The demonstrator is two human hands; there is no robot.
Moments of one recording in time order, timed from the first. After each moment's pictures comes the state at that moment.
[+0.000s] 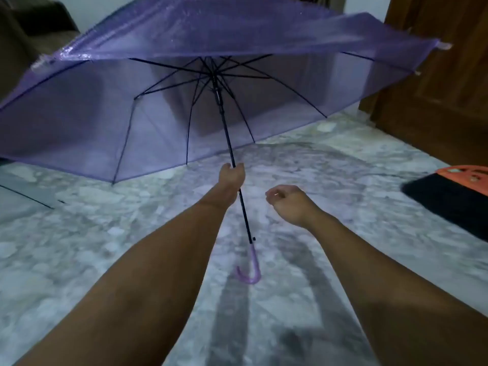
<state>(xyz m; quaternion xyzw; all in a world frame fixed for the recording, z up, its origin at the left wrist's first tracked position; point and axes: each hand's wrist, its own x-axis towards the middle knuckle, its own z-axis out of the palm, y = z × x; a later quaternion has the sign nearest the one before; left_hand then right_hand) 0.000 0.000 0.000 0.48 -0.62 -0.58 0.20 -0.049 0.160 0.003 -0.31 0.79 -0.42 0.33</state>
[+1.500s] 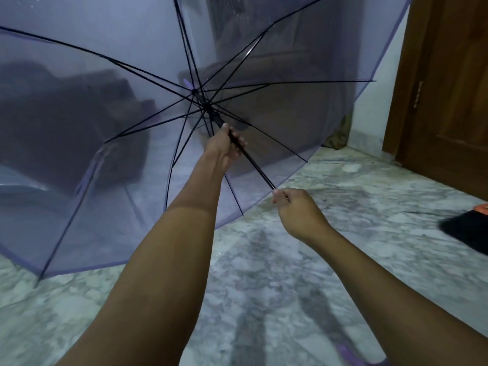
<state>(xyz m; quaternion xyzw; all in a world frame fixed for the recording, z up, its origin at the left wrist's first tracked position) 0.062 -0.041 0.180 0.28 -0.47 -0.74 0.38 0.040 0.158 0.098 -0.40 0.76 -0.49 0.16</state>
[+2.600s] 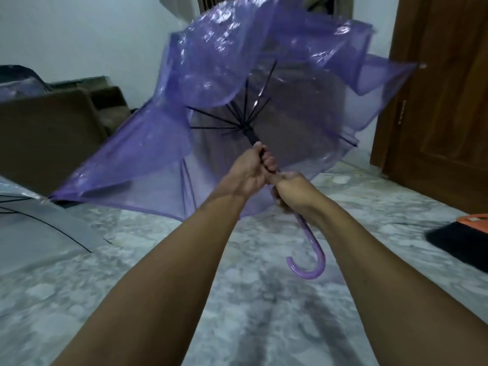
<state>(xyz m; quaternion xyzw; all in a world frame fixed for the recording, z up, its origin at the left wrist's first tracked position) 0.043 0.019 0.172 0.19 -0.45 -0.82 0.29 0.018 0.130 0.142 -0.36 0.67 -0.59 0.29</state>
